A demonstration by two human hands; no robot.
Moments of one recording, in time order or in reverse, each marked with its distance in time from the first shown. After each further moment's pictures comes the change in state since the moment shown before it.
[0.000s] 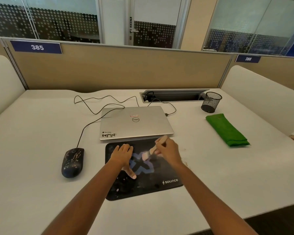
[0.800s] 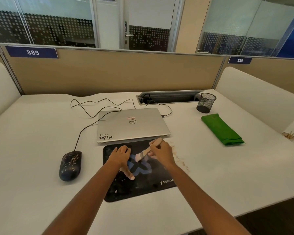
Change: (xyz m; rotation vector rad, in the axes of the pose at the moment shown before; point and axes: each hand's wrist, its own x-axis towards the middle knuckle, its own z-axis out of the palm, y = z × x) left_hand 0.002 0.000 -0.001 -0.003 -0.019 0.007; right_hand -0.003 0.006 0.012 0.133 0.002 0.012
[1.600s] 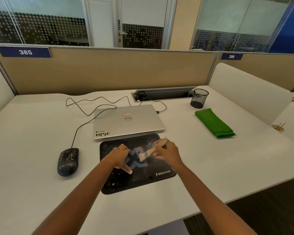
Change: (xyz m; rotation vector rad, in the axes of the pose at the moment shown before) left_hand -0.013 0.006 0.005 -0.125 0.063 0.112; right_hand -0.030 0.012 -0.036 0.061 -0.025 0.003
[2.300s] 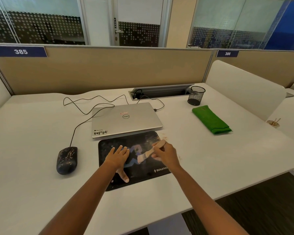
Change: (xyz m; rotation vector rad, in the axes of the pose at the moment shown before) left_hand -0.017 0.013 0.009 0.246 -0.113 -0.035; right_hand -0.018 0.004 0.006 -0.042 0.048 0.012
